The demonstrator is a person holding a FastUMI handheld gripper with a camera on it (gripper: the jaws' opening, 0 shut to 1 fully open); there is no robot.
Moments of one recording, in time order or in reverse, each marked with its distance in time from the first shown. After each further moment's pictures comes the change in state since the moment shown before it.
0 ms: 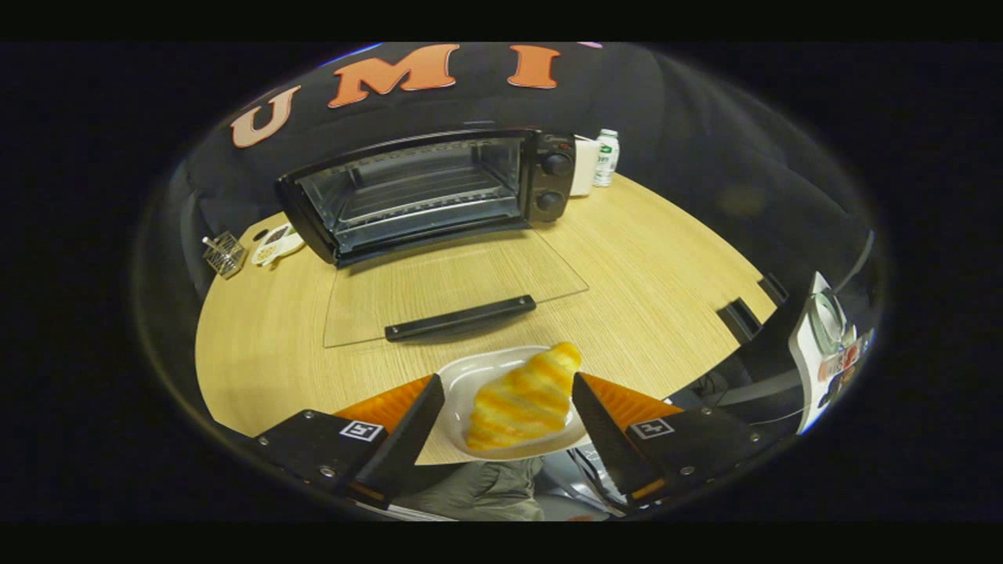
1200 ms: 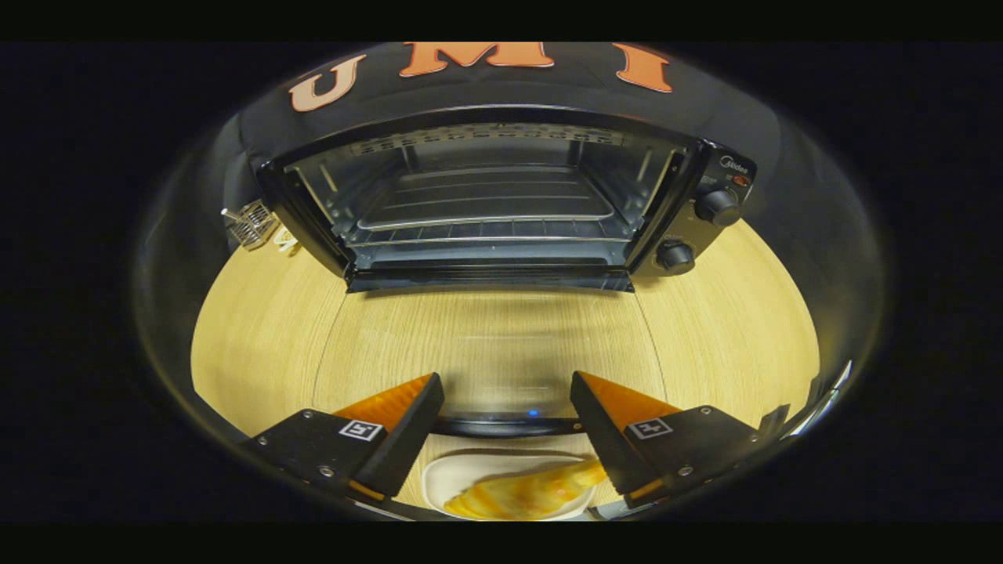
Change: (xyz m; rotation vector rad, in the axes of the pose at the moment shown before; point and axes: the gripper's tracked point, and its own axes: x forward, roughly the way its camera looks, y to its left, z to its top) arm 0.099 0.052 0.090 -0.271 0.026 0.231
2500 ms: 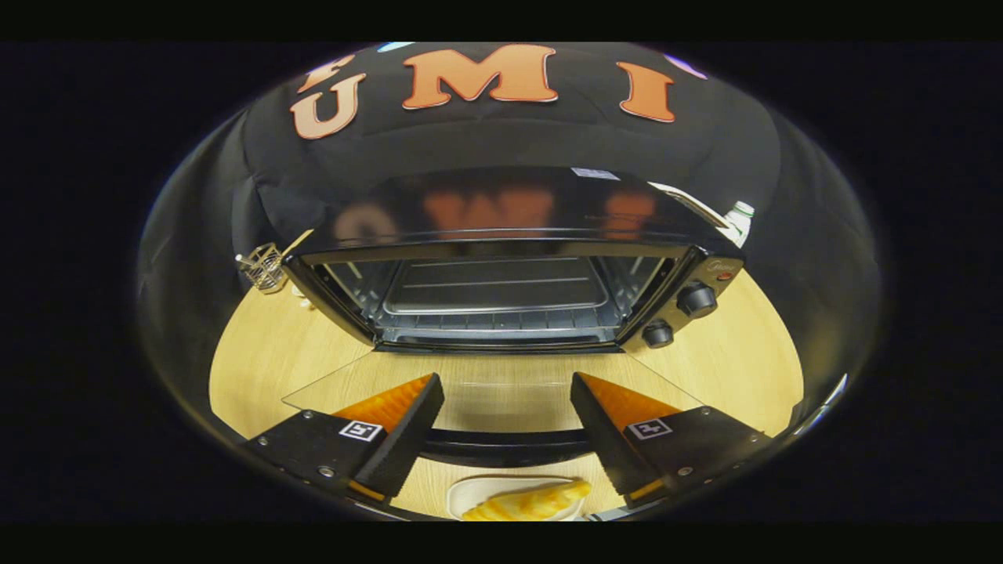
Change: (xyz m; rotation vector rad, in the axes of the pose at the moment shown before) arm -0.031 0.006 0.076 -0.007 -0.142 0.018
